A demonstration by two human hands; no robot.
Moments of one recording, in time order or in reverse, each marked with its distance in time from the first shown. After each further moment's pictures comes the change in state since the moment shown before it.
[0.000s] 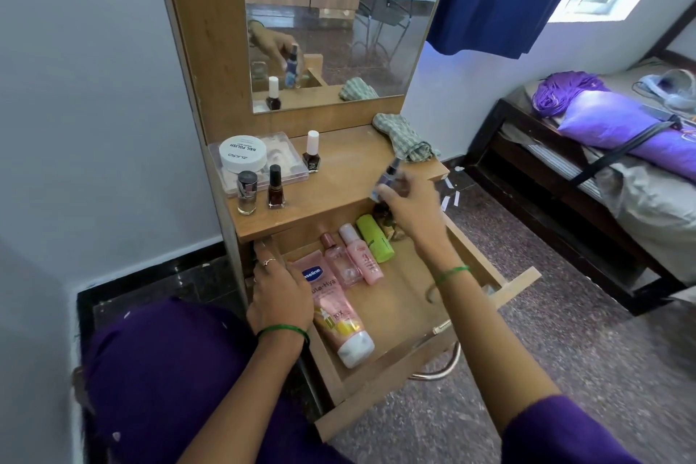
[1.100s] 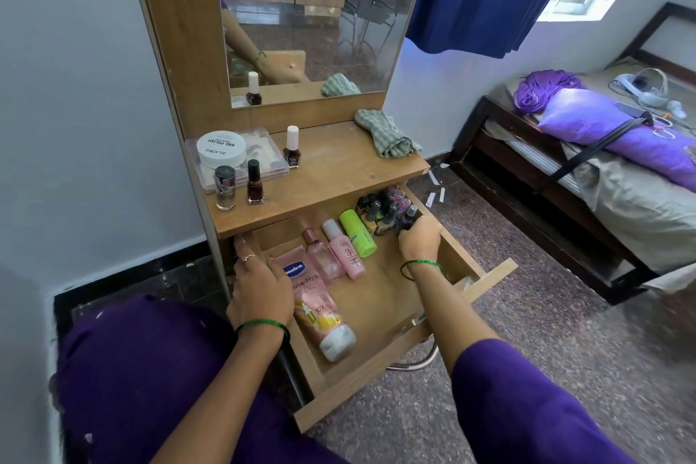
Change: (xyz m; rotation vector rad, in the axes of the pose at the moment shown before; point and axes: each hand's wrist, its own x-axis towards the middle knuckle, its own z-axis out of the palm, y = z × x) left_hand -0.002 0.002 -0.003 -0.047 -0.044 -0.025; right_hand 0.003 0.093 -0.001 -0.363 0.116 0.351
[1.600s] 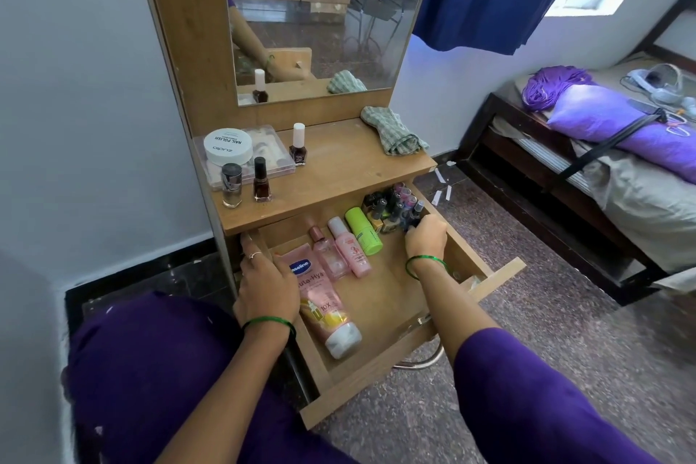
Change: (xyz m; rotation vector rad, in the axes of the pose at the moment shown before) left_hand -0.002 0.003 -0.001 0.016 0.013 -0.011; right_hand 0.003 0.005 0.005 -0.064 0.014 0.029
